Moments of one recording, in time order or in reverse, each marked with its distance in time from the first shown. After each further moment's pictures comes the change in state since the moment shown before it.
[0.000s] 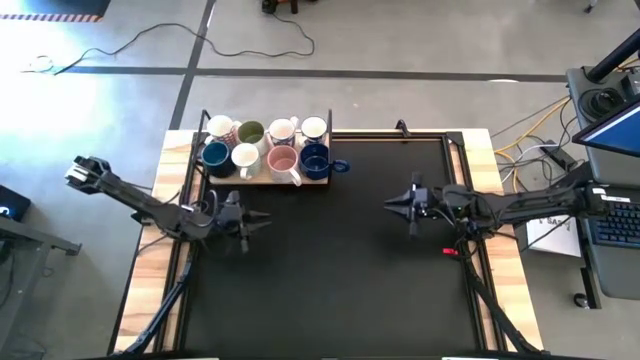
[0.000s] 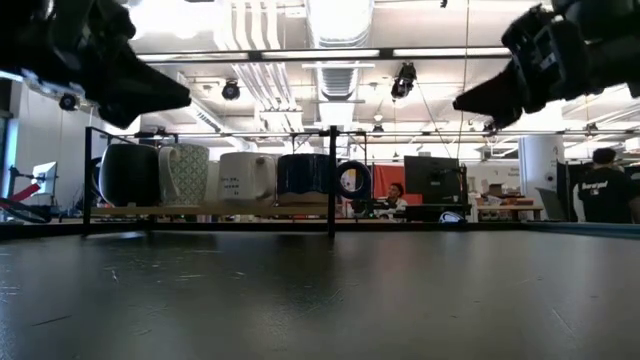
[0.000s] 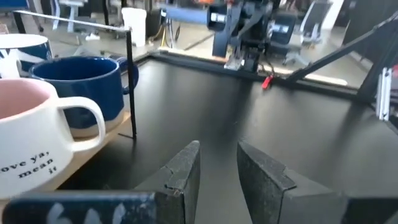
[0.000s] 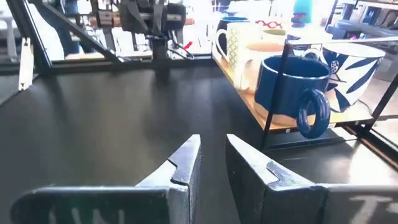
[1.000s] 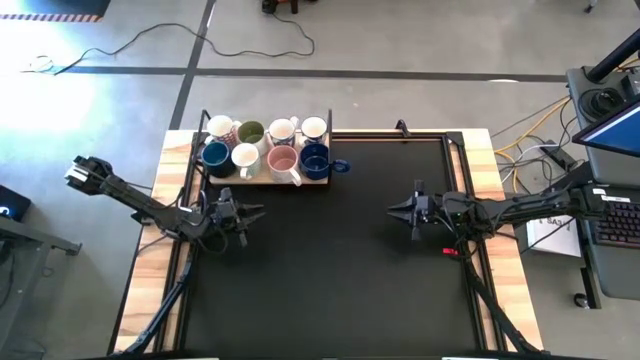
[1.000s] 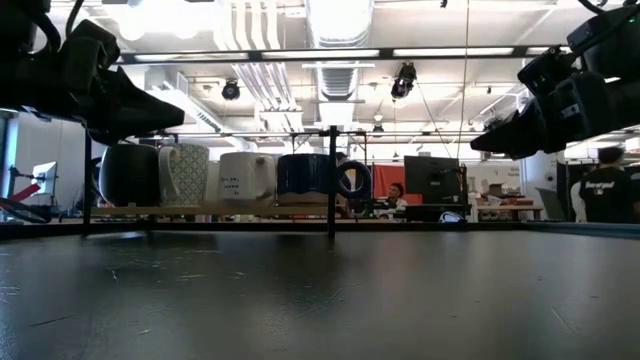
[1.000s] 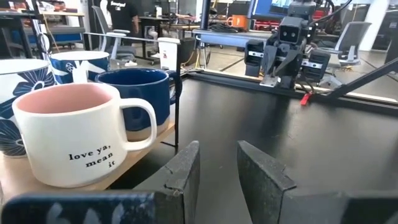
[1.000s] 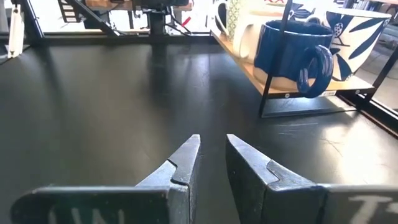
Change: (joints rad) left arm 0.003 0.020 -0.179 0.321 -0.153 0.108; right arm -0.004 -0.005 -0.199 0.161 0.002 -0.033
